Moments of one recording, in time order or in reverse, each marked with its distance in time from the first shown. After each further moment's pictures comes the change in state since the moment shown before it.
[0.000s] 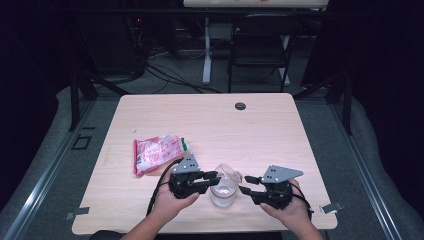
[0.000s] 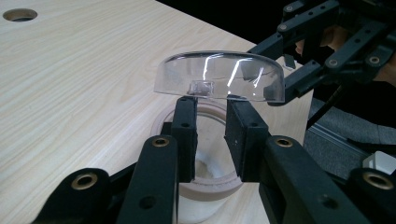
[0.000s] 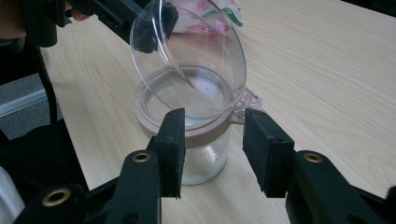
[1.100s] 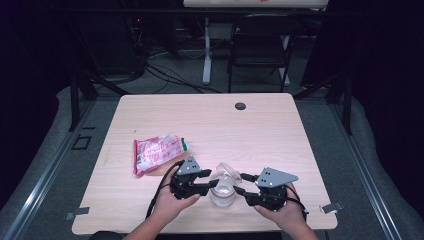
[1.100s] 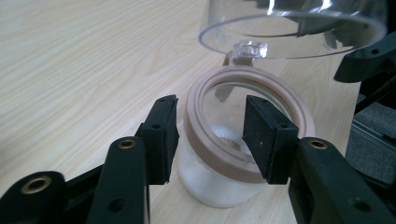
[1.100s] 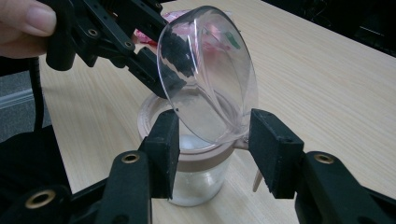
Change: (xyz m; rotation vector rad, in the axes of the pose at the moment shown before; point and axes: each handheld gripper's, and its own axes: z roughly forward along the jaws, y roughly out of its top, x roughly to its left) left arm 0.013 -0.020 0.016 0.078 0.095 -0.032; right arm 0.012 0.005 0.006 -0.060 -0.038 -0.080
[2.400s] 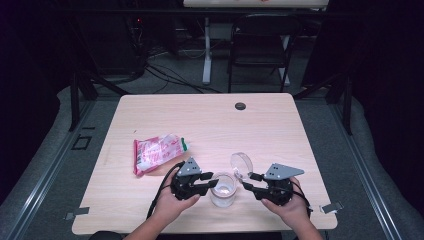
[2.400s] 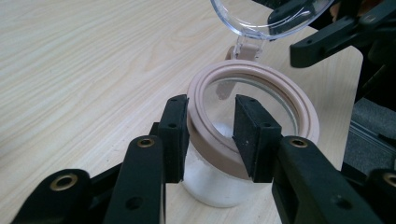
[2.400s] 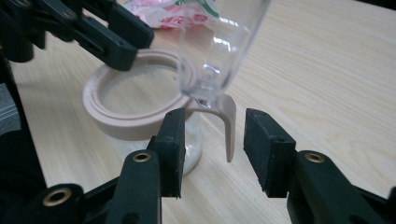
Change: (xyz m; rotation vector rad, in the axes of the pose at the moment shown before) left arm -0.001 -0.004 0.003 -0.026 -0.008 0.006; right arm -0.030 -0.026 0.005 0.045 -0.008 0.120
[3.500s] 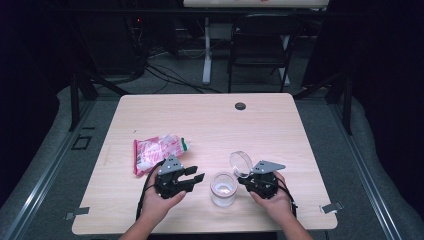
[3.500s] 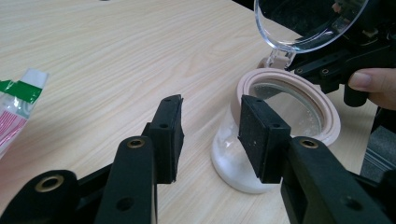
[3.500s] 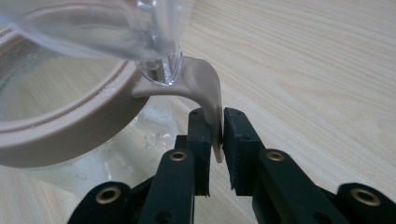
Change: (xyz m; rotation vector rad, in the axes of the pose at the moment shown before) left arm 0.018 -0.010 -0.034 -0.072 0.086 -0.071; right arm -0.011 -0.013 0.052 0.081 -0.056 0.075
